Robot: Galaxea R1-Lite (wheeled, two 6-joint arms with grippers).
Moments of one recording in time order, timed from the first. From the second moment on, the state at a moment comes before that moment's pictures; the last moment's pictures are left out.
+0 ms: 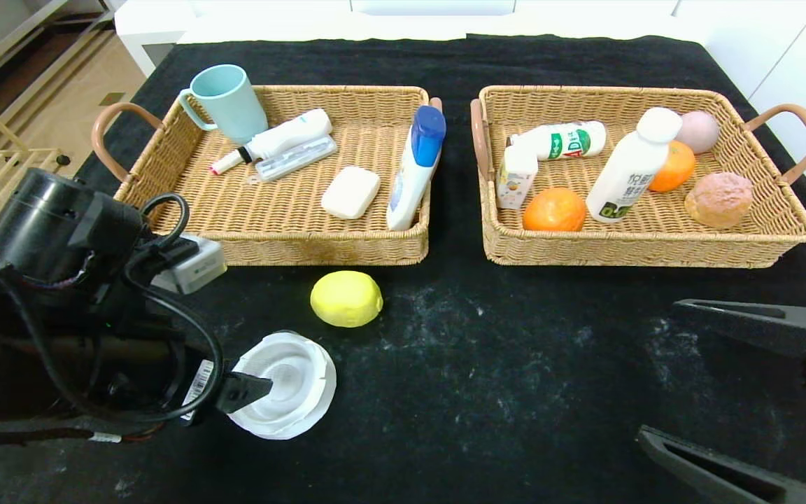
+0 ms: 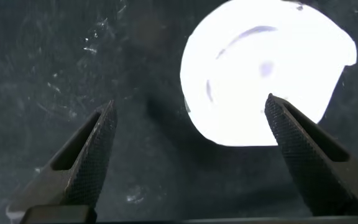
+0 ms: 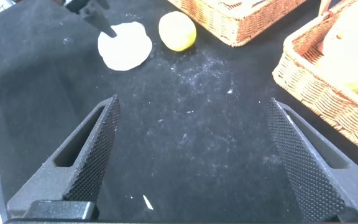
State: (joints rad) left arm -0.43 1.42 -1.06 0.48 0.21 -0.04; right arm 0.72 1.09 -0.56 -0.46 0.20 -0.22
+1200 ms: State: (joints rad) left arm -0.42 1.47 -1.04 0.43 0.19 -0.05; right arm 0.72 1.09 -0.56 -0.46 0.20 -0.22
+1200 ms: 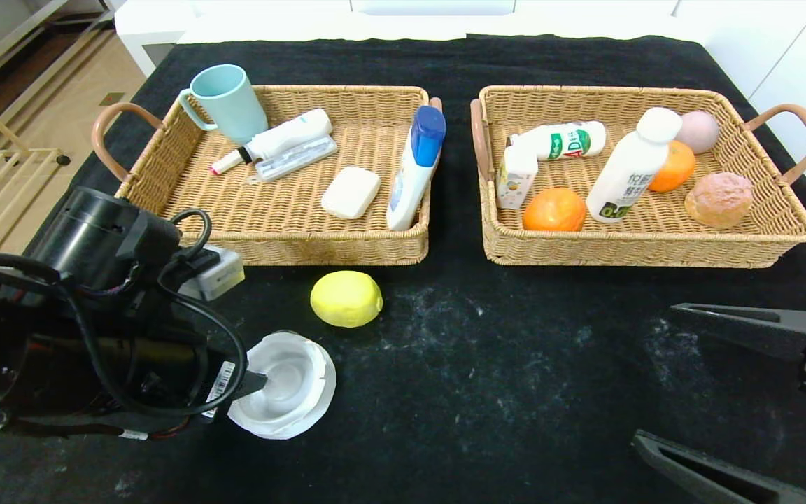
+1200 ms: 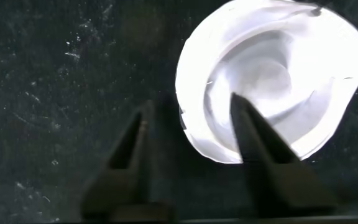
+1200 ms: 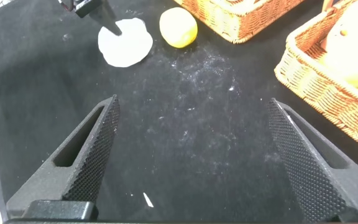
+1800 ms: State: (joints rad) left arm -0.41 1.48 -1.01 0.42 0.19 -0.05; right arm 0.72 1.09 -0.55 -0.46 0.20 -0.22
